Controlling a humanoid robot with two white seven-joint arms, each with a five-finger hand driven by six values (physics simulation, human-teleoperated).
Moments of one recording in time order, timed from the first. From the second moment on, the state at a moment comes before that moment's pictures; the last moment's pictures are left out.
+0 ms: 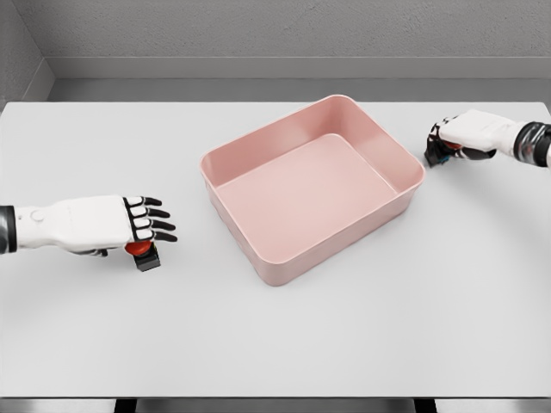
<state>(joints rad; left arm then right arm) -1.12 1.15 -1.60 -1.57 -0.60 -0.61 0.19 -0.83 -0.62 0.54 -0.88 0.83 -0.61 0.43</state>
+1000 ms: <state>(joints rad) -1.13 1.13 -1.64 -1.58 -0.58 -0.61 0.19 -0.94 -0.69 0.58 -1.01 0.55 -0.61 0.46</state>
